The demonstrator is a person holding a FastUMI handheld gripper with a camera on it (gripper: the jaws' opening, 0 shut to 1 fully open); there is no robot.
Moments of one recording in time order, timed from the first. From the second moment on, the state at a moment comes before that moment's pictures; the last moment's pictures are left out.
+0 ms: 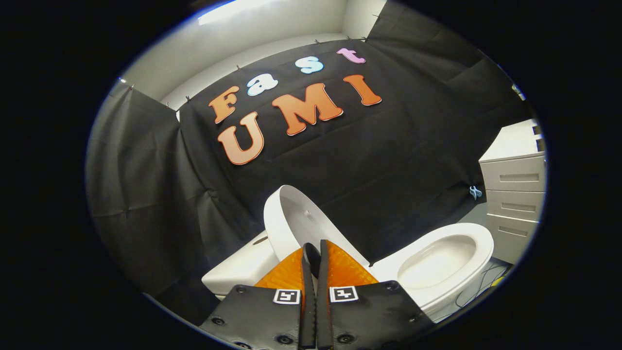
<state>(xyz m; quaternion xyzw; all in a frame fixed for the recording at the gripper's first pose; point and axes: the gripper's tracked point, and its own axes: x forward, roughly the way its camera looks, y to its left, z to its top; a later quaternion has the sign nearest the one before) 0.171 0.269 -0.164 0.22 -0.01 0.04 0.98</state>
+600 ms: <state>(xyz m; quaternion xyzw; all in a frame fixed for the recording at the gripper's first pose) 0.169 0.287 -0.165 0.18 -0.01 0.04 0.98</state>
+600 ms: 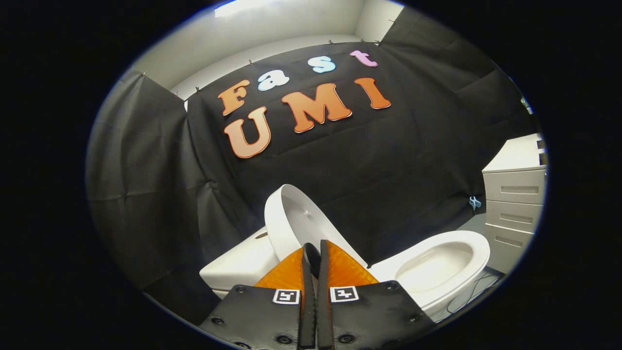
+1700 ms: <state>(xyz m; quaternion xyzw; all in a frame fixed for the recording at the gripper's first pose) 0.170 0.299 -0.166 0.17 0.02 0.06 0.98</state>
